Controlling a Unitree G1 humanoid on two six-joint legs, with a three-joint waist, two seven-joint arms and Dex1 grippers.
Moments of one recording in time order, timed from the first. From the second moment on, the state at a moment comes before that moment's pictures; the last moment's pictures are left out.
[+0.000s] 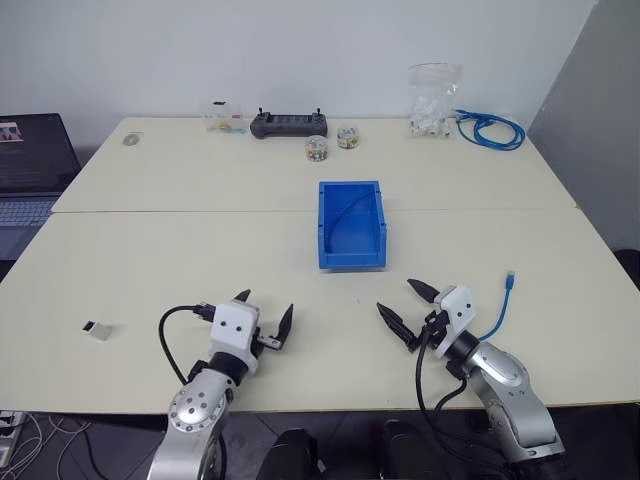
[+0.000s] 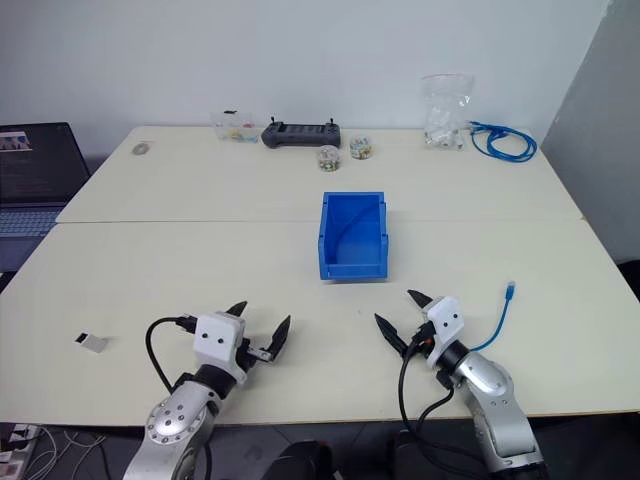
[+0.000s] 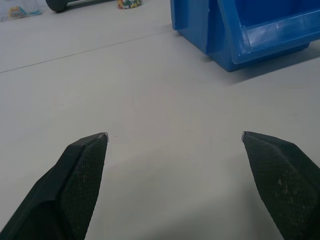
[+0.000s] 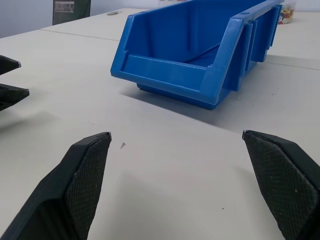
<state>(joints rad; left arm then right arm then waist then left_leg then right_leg) 0.23 0.24 -0.01 -0.38 -0.05 0.19 -0.25 0.03 -0.26 0.10 -0.14 0.22 0.04 0.57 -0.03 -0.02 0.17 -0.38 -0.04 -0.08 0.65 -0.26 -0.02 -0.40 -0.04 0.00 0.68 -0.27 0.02</state>
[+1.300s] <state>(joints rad) 0.03 0.41 -0.03 -0.40 -0.25 0.19 -0.58 0.14 -0.30 0.08 -0.33 0.21 0.05 0.52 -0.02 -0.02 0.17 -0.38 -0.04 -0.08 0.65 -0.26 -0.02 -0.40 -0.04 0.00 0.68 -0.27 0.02</state>
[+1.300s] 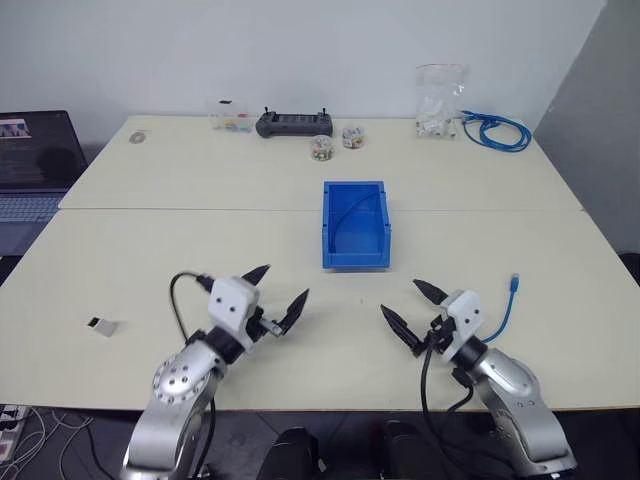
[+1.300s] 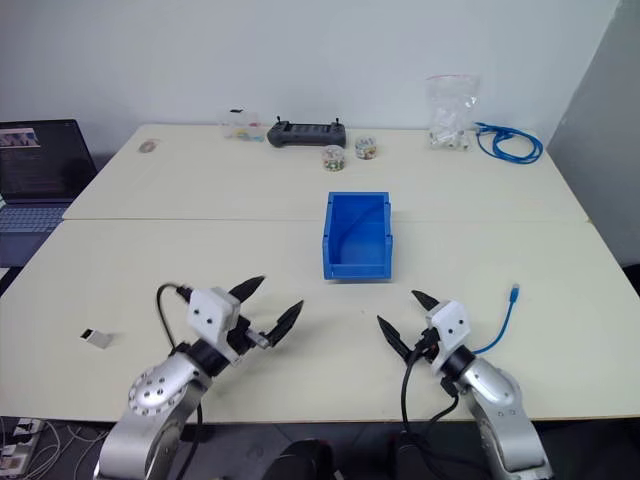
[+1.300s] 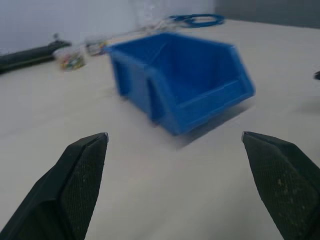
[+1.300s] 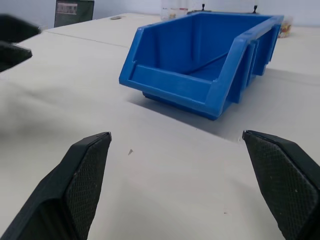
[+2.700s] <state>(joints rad) -0.31 0.52 -0.26 -0.17 -0.30 0.21 -1.09 0.01 -0.26 -0.32 -0.45 0.23 0.89 0.06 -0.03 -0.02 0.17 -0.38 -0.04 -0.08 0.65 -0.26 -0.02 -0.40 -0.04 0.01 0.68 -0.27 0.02</state>
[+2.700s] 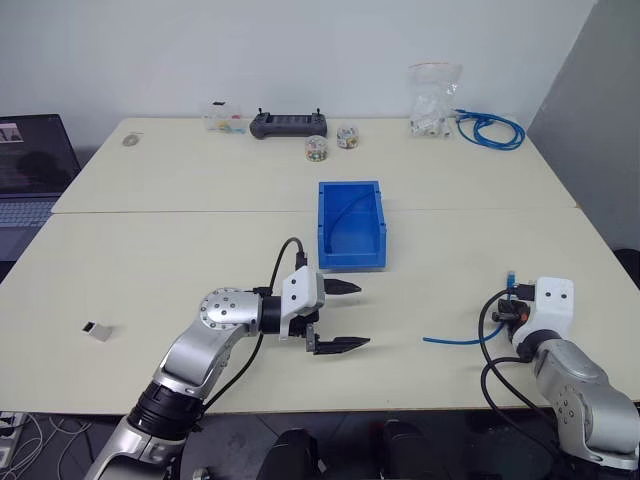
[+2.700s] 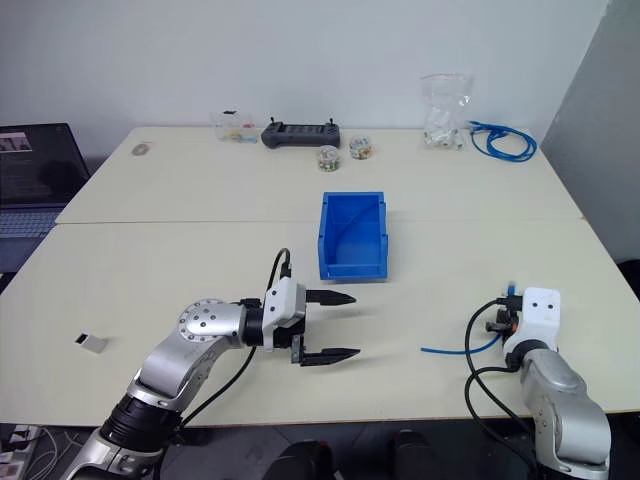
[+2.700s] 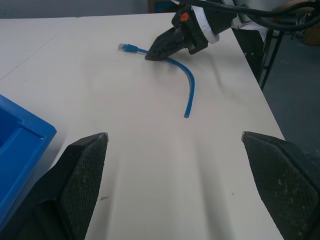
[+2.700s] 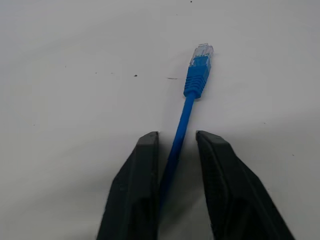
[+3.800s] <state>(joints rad) 0.04 0.80 -0.01 -0.21 -0.25 0.13 -1.05 -0.56 -0.66 0.50 -0.18 0.19 0.47 1.16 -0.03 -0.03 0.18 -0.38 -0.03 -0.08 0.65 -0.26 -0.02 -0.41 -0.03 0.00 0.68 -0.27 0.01</state>
